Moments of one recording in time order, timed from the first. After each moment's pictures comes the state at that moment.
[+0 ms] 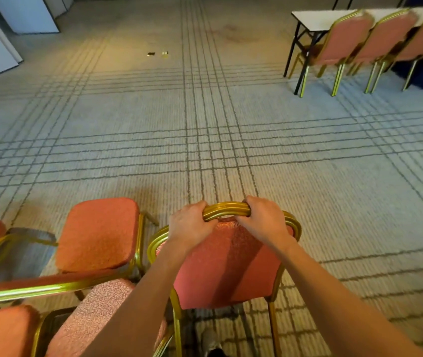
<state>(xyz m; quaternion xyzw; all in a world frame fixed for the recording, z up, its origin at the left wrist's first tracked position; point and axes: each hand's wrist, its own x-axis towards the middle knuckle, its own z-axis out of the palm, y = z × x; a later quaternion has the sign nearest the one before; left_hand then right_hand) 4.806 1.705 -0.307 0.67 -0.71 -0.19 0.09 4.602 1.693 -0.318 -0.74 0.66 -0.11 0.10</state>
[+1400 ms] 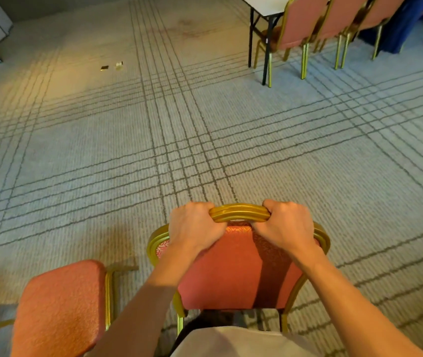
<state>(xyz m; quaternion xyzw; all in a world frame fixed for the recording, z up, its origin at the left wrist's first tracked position) 4.614 1.481 -0.259 0.61 -0.78 -0.10 0.08 4.407 1.520 -0.300 -0.67 0.71 -0.21 -0.03</state>
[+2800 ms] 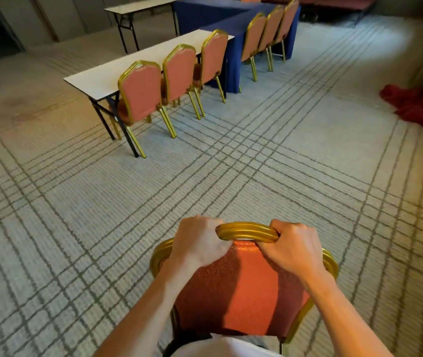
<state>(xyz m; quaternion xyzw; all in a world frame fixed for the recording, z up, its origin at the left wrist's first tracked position) 4.036 1.015 -0.267 0.21 -0.95 -0.14 0.17 3.893 1.193 -0.280 -0.41 0.88 -0.22 -0.10</state>
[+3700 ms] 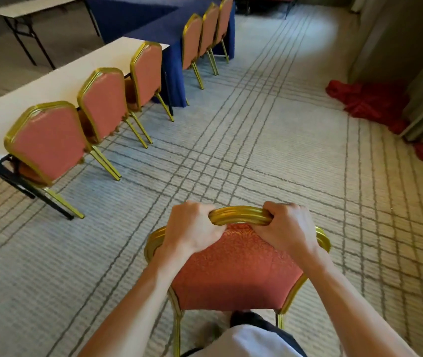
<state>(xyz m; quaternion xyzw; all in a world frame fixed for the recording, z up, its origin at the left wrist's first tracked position) 3.577 0.694 -0.254 0.09 -0.96 -0.18 0.20 3.475 0.897 -0.252 -0.30 0.93 -0.19 -0.09</state>
